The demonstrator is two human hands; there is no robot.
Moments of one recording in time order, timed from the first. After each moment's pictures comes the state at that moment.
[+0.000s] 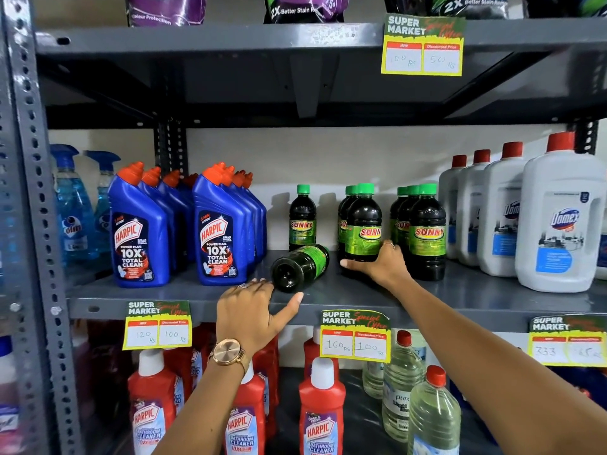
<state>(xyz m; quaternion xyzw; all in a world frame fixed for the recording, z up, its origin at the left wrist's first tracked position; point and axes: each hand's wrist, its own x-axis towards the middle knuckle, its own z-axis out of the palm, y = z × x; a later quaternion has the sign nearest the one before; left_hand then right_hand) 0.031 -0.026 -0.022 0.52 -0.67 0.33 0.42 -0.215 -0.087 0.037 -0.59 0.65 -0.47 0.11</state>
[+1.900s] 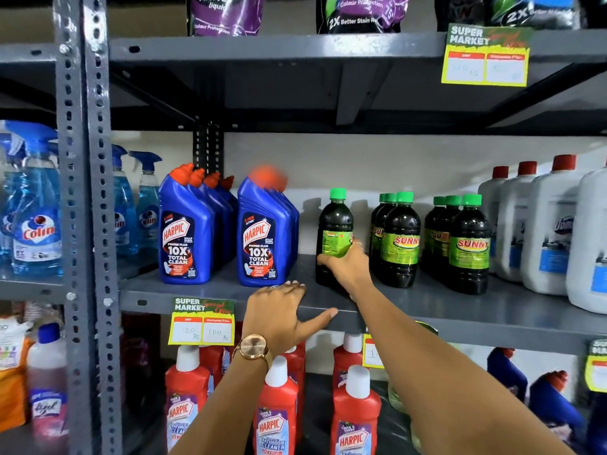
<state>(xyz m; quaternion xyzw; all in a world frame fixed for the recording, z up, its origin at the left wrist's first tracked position) 0.060 -0.025 -0.018 0.51 -0.70 0.31 0.38 -0.081 -0.091 0.044 -0.58 0.55 -0.57 0.21</state>
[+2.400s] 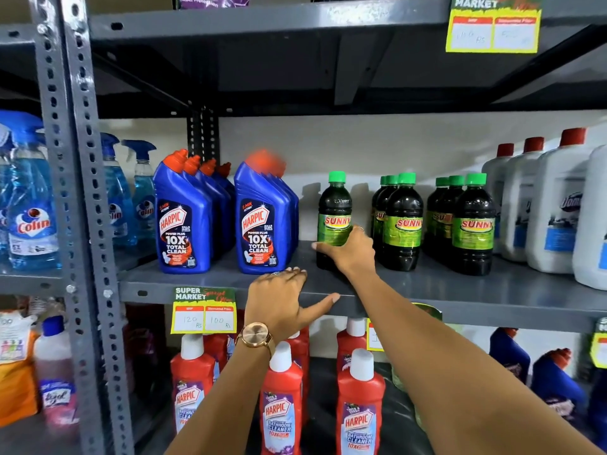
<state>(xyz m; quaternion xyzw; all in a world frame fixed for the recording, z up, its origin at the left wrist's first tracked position) 0.059 -0.022 -0.017 0.53 -0.71 0.30 0.36 -0.079 -0.087 0.041 -0.59 0.60 -0.53 0.12</state>
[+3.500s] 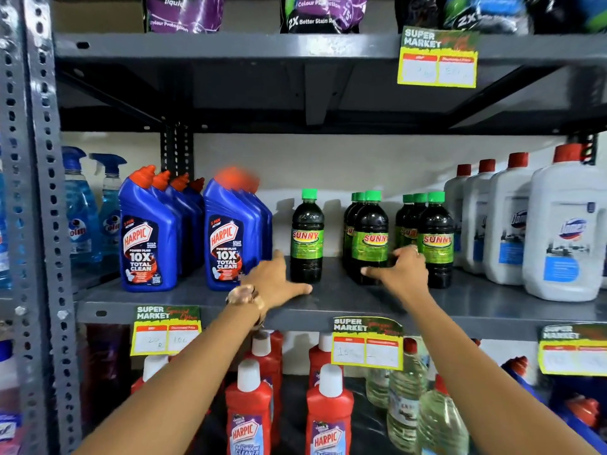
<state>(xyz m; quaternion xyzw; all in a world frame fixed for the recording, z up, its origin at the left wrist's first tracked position) 0.028 -0.044 0.045 0.62 -0.73 0.02 0.28 -0.197 -0.044 0.046 -0.53 0.68 -0.51 0.07</state>
